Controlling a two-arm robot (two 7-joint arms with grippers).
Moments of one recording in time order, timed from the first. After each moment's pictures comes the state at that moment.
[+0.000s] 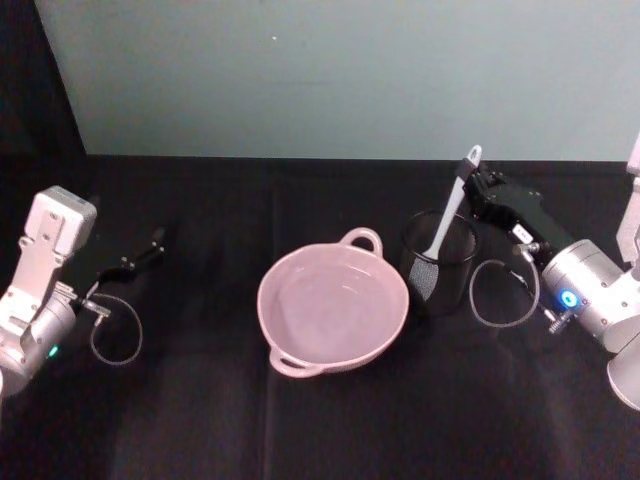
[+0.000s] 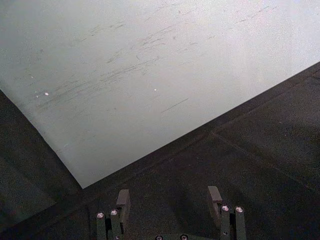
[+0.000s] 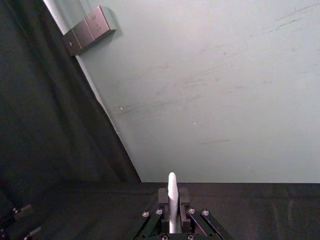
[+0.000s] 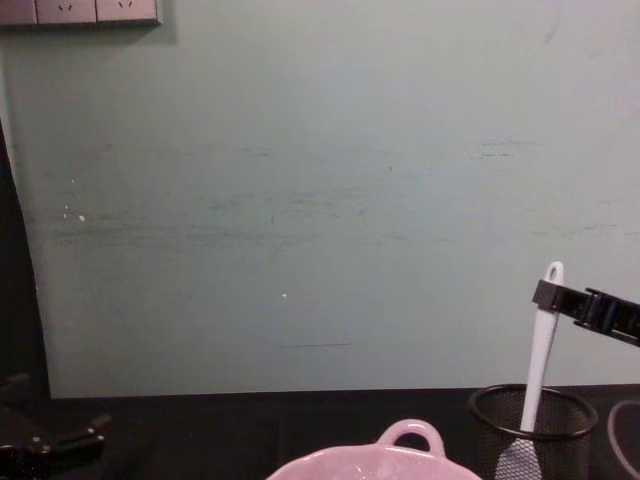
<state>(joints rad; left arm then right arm) -0.20 0.60 0.45 -1.41 -0.25 -0.12 0.03 0.22 0.33 -0.21 -1.43 0.68 0.04 0.35</state>
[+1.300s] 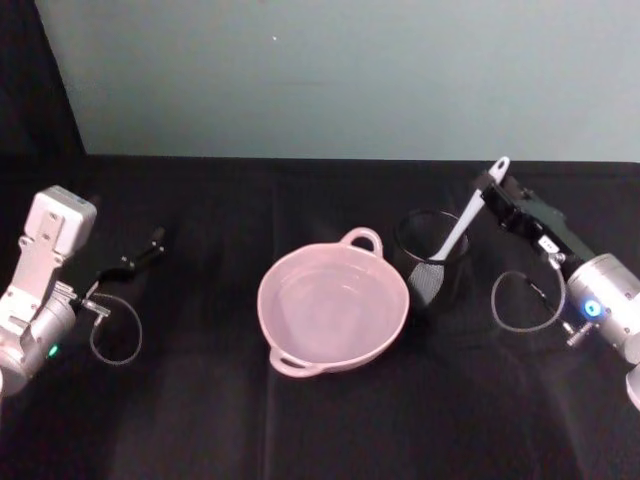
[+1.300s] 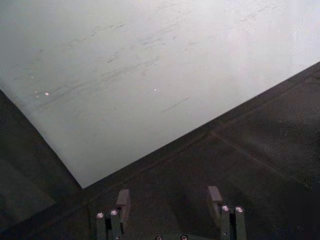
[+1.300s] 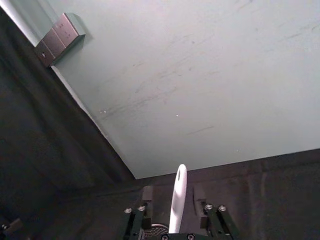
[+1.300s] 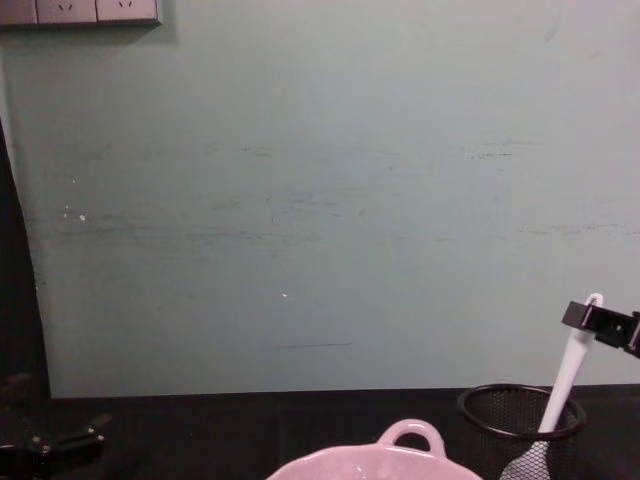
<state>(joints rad) -0.20 0.60 0.45 -1.41 -0.25 -0.12 0.03 0.22 0.37 -0.21 -1.38 0.84 0.05 0.33</state>
